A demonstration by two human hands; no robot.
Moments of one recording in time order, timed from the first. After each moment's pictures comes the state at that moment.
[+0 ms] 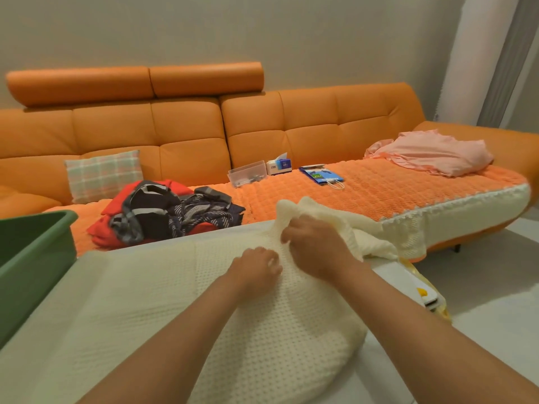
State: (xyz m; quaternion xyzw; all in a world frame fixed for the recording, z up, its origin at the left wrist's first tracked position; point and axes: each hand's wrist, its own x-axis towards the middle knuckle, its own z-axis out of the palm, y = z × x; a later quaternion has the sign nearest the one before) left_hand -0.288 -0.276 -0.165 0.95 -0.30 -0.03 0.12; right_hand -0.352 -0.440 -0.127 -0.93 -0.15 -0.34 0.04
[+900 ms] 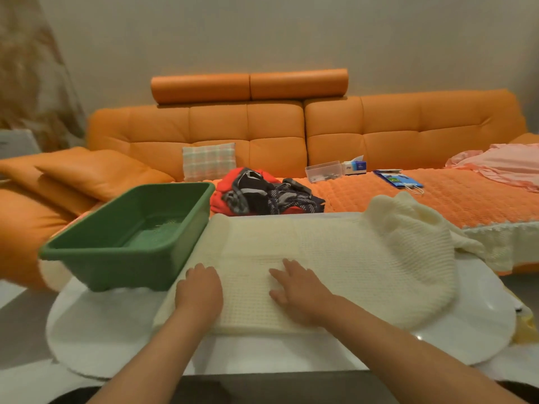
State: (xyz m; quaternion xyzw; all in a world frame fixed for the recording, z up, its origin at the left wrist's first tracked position) left_hand -0.432 0.015 -0.147 1.00 0.05 0.04 -0.05; right_hand -0.440 -0.200 -0.159 -0.98 -0.15 0.08 0.12
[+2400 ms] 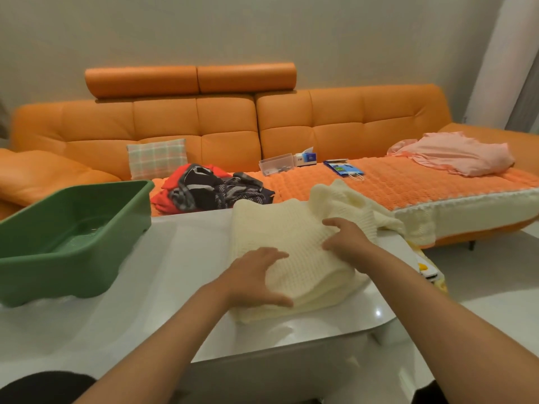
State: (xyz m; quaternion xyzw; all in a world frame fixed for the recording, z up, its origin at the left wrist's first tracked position) left_hand -0.448 -0.149 -0.133 0.92 -0.33 -0.07 0.18; right_hand -0.467 -0.392 -0.105 -0.85 0.16 -0.05 0.50
